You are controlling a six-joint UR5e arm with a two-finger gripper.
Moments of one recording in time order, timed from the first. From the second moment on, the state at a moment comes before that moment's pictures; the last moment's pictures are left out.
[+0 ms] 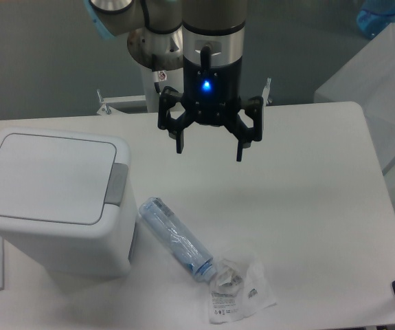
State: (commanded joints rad) arm 2.43 -1.73 -1.29 -1.38 1.43 0.62
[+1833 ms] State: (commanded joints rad) arm 2.35 -1.73 -1.43 -1.22 1.27 0.19
